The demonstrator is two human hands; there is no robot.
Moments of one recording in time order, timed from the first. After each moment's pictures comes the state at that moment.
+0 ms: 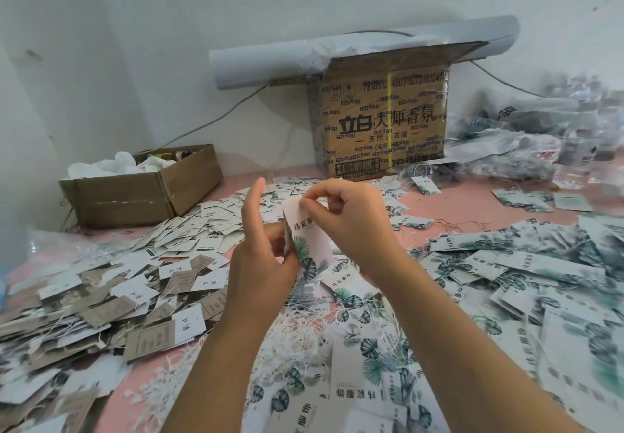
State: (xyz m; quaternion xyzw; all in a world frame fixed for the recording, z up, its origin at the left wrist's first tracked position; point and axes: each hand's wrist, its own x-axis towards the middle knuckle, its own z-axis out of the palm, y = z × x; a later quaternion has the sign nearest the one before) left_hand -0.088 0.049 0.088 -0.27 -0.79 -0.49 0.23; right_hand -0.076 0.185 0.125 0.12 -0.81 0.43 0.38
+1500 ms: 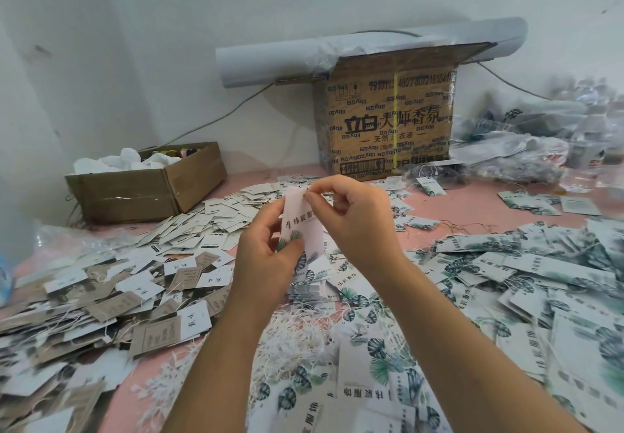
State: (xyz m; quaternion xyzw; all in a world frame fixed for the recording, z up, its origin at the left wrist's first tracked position) left_hand -0.090 0.047 0.098 -0.27 -0.68 -0.67 0.13; right_hand -0.078 0.175 0.122 0.12 -0.79 0.38 0.46
